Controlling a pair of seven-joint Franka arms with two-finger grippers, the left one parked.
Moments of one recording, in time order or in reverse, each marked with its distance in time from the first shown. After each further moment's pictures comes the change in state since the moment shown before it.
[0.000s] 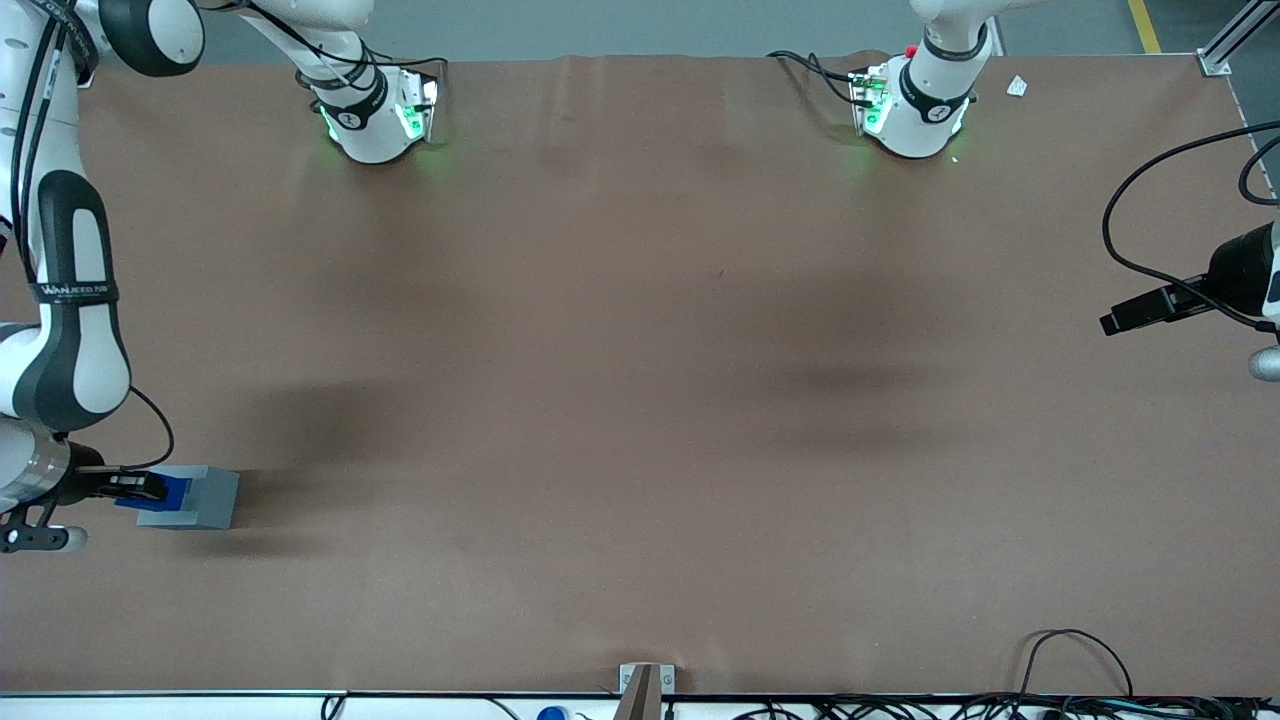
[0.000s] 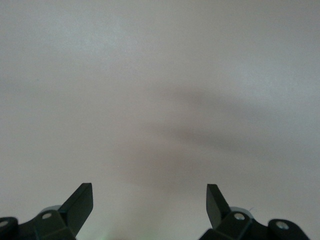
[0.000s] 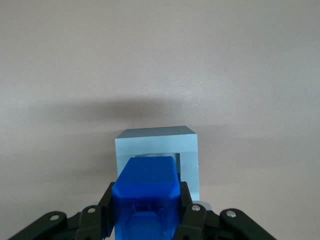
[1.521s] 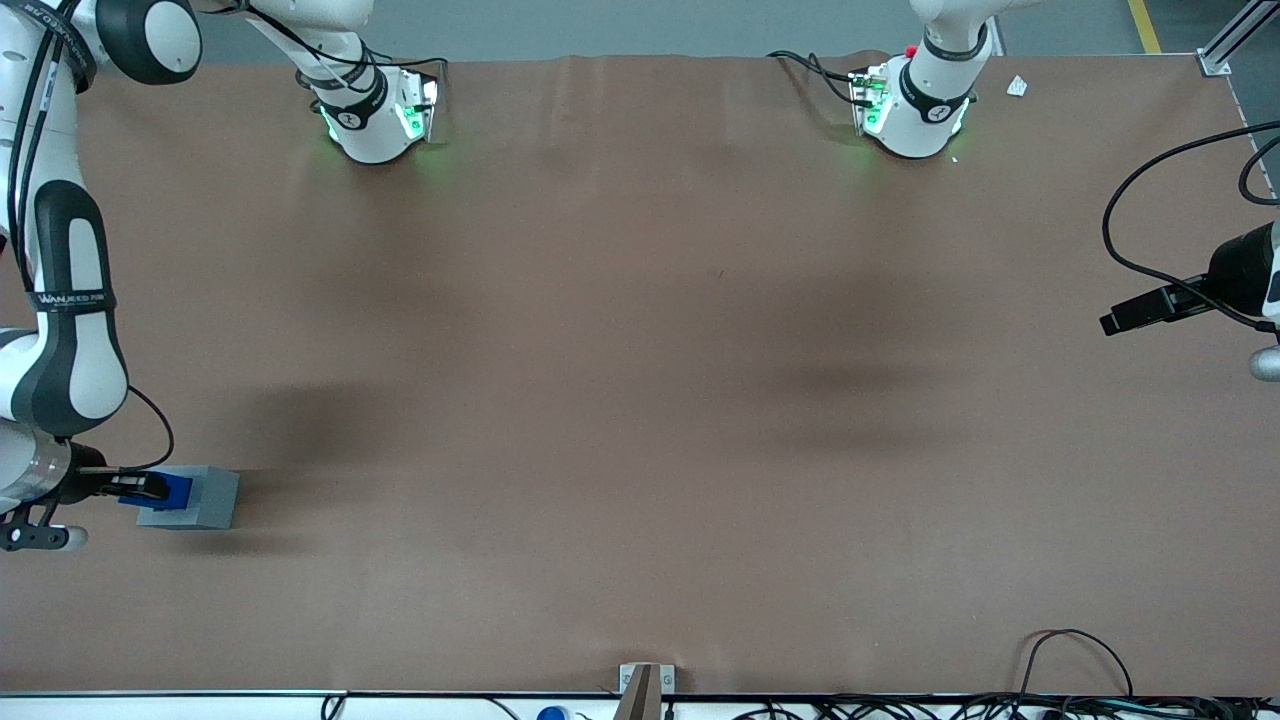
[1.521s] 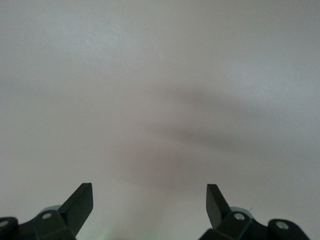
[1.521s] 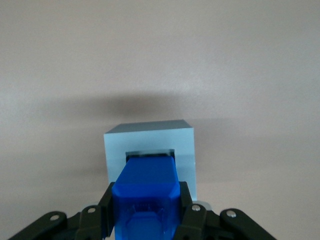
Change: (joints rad) arm -0.018 0.015 0.005 0.005 0.014 -0.025 -0.015
